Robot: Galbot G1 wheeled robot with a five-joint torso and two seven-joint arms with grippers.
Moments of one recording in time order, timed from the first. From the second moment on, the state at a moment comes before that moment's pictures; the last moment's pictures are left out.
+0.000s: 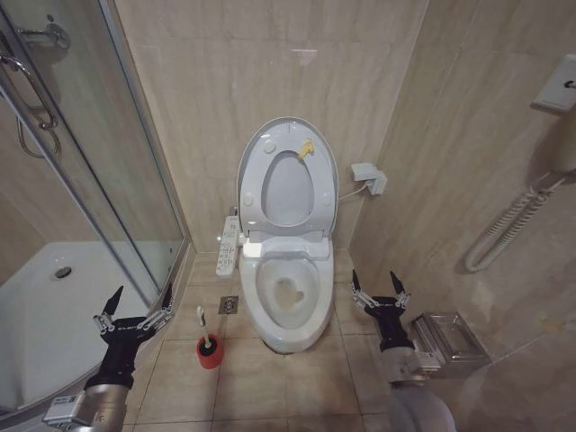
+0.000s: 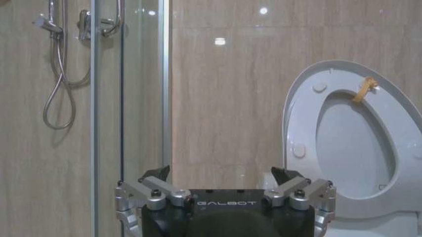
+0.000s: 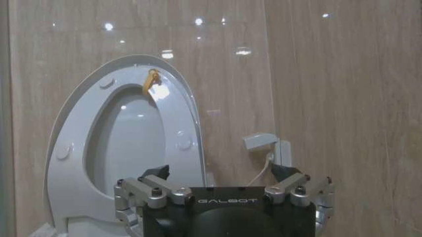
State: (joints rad) left arm 1.71 -1.29 -0.72 -2.28 -0.32 -0.11 -0.09; right arm -1.47 1.38 0.51 2.01 0.22 0.24 0.13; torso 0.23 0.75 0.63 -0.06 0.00
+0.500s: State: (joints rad) left arm 1.71 -1.29 -0.72 -2.28 -0.32 -0.11 -0.09; right arm -1.47 1.38 0.51 2.01 0.22 0.24 0.13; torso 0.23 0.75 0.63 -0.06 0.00
